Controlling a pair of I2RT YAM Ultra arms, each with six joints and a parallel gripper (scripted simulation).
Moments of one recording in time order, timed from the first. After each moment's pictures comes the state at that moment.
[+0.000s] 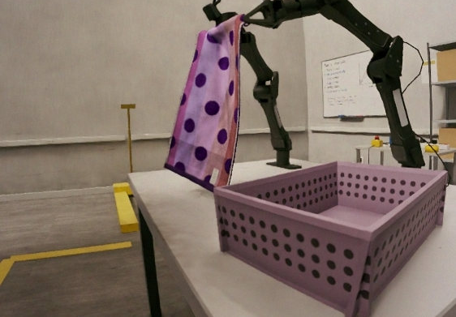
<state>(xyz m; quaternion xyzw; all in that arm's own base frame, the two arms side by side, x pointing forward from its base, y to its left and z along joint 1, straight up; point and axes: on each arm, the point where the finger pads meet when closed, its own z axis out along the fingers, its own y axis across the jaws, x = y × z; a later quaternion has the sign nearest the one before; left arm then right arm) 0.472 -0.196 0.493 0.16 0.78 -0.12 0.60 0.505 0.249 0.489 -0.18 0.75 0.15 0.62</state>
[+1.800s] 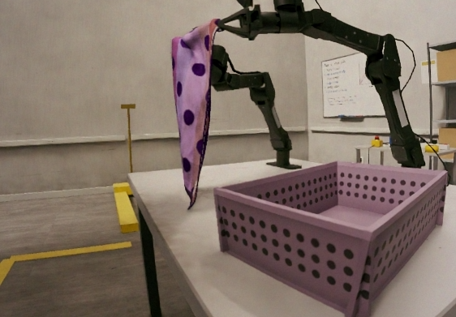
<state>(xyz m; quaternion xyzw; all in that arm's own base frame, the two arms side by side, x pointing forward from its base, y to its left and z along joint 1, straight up) 0.545 -0.201 0.469 0.13 0.72 -0.12 0.67 0.598 0.261 0.452 -0.12 0.55 0.17 0.81</state>
